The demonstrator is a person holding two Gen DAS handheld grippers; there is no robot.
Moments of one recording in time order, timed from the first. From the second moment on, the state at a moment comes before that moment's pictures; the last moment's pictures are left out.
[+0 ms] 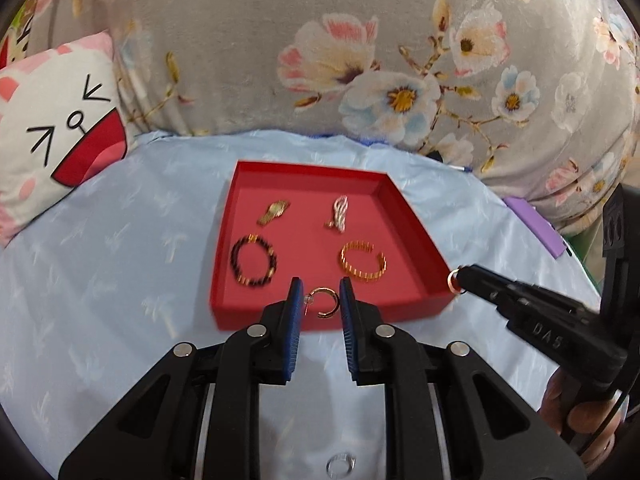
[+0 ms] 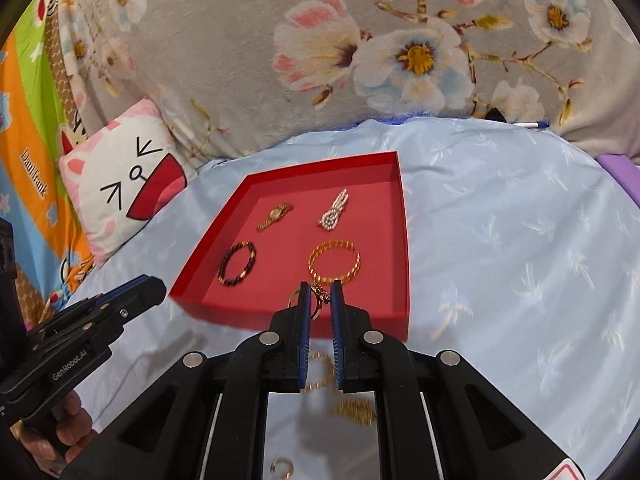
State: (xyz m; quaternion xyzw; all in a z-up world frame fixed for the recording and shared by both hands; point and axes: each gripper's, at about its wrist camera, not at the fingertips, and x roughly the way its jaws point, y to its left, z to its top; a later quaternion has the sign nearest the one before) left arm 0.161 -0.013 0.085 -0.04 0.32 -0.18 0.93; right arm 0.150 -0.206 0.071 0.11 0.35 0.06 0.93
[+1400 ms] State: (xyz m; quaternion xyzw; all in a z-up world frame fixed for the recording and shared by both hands) left arm 0.127 0.001 0.043 -0.05 0.37 -0.16 0.91; right arm 0.072 -0.215 0.029 0.13 0.39 0.03 0.91
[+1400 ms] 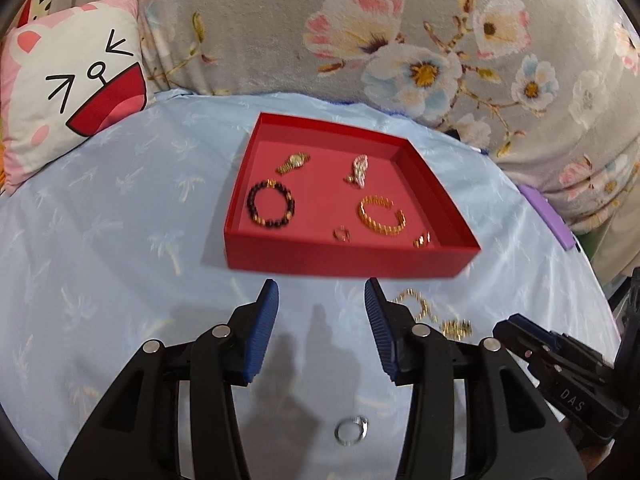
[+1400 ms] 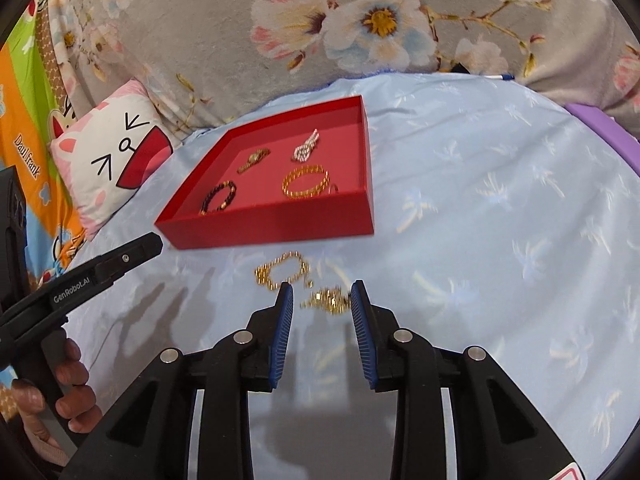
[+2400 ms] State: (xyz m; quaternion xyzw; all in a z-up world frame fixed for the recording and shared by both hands) left arm 0.072 -0.023 -0.007 0.02 0.41 -0.19 0.89; right arm 0.018 -0.215 0.005 0.13 0.42 0.03 0.90
